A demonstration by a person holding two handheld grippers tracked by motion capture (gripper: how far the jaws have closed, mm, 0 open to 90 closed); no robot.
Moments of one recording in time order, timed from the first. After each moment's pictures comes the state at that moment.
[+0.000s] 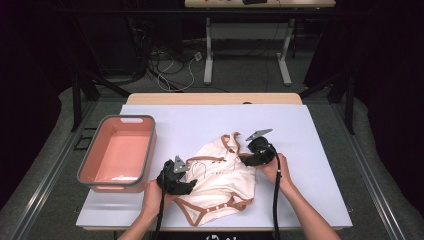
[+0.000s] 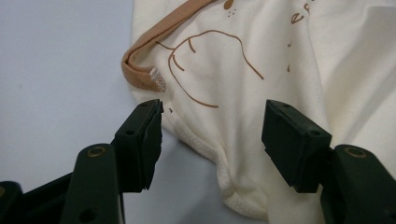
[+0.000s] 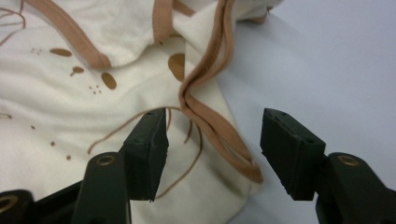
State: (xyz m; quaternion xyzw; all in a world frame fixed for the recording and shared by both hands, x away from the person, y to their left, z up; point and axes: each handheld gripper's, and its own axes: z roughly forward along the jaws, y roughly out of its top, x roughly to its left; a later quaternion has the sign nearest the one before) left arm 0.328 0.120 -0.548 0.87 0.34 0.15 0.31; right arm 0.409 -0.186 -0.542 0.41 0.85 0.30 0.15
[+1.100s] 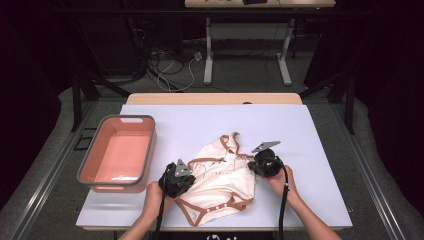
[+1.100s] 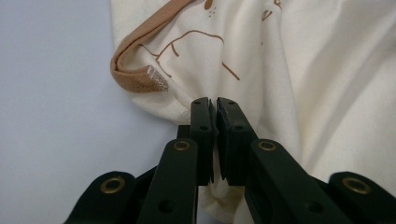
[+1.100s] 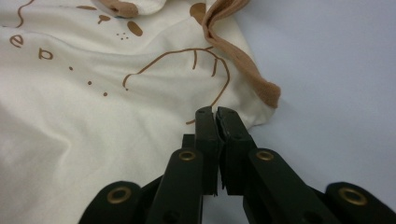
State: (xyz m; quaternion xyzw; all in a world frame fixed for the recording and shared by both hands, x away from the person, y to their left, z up) left arm 0.319 0.119 -0.552 0.88 0.31 0.14 0.32; right arm 0.372 -0.198 -0.550 0.41 0.85 0.31 0.14
